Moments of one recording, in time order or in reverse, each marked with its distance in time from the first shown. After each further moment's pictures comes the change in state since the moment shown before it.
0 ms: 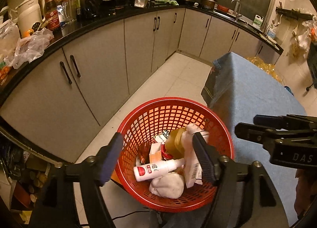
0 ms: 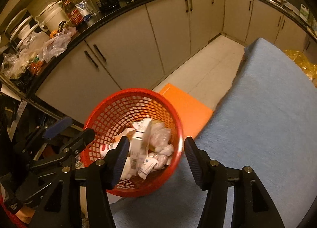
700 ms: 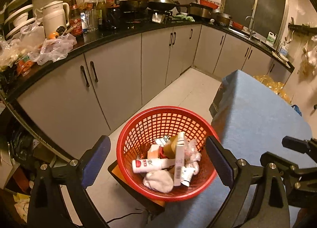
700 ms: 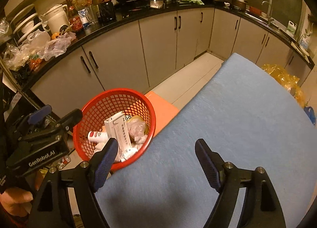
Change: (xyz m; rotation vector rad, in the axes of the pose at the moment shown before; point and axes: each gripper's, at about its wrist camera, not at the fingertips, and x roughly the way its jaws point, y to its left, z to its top) left arm -0.052 -0.027 -0.012 -0.100 -0.114 0.105; right arm -0.073 -0.012 -0.048 -0.059 -0.117 -0.115
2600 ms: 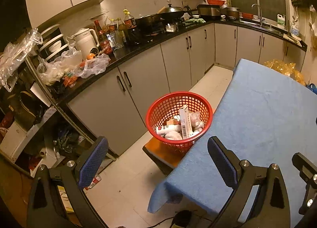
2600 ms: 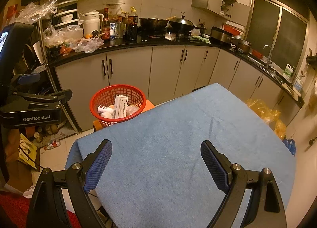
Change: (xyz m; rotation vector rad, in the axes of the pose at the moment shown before) left arm -0.149 -0.075 -0.065 0.113 -0.034 0.291; right arm -0.154 -0.029 -0.126 -0.249 -0.226 -0.033
